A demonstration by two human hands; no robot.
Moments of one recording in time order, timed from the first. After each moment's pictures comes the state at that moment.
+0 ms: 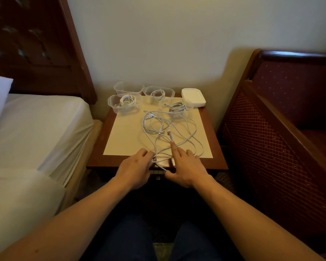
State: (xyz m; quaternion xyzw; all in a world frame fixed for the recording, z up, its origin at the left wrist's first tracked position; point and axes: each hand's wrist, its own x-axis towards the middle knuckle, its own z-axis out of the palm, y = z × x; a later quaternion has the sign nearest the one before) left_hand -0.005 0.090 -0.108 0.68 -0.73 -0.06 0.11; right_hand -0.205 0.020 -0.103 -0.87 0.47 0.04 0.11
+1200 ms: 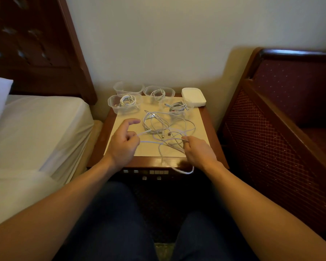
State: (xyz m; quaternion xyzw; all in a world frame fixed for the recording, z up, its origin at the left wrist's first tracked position) left_hand 0.019 0.083 -0.042 0.60 -0.53 -0.29 0.53; right_hand -0.215 -0.010 -0.065 -0.77 0.58 -0.13 0.22
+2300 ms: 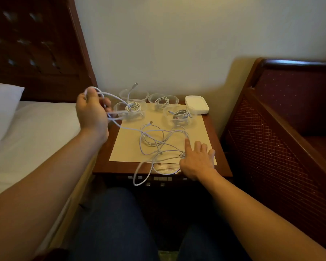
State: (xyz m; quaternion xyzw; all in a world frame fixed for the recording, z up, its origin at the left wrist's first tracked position) left_hand 0.062 0.061 0.053 0.52 -0.22 -0.25 0.79; right_hand -0.198 -0.005 -0.079 -0.81 0.59 0.04 0.03
